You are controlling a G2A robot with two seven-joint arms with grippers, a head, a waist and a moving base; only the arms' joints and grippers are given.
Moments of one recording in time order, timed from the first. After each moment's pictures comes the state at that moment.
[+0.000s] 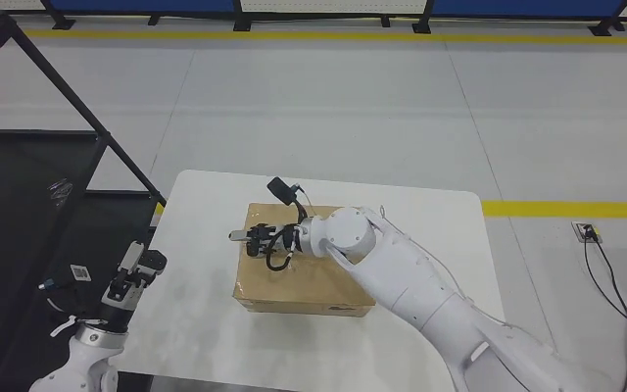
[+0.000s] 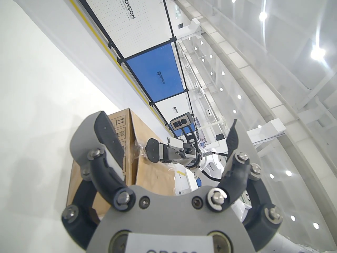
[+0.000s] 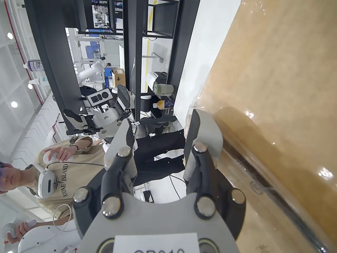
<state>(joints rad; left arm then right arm) 1.47 -1.23 -1.87 -1.72 -0.19 -0.39 -0.45 -0.23 -1.60 0.52 -0.73 0.37 -0.07 0.77</state>
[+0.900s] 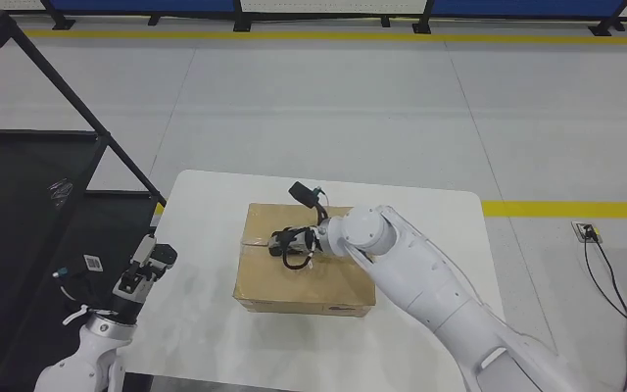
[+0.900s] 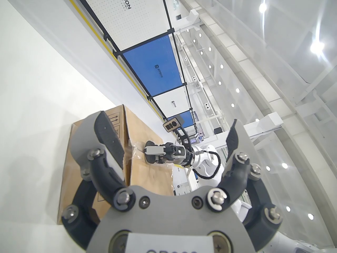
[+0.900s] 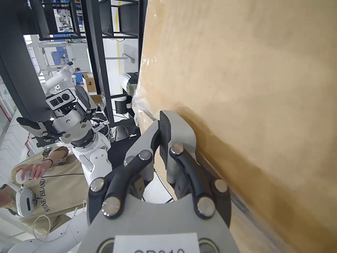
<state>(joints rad) 1.43 -1.22 -1.82 -1.70 -0.19 -0.38 -0.47 -0.30 -1.52 0.65 -0.83 0.13 0.09 0.85</state>
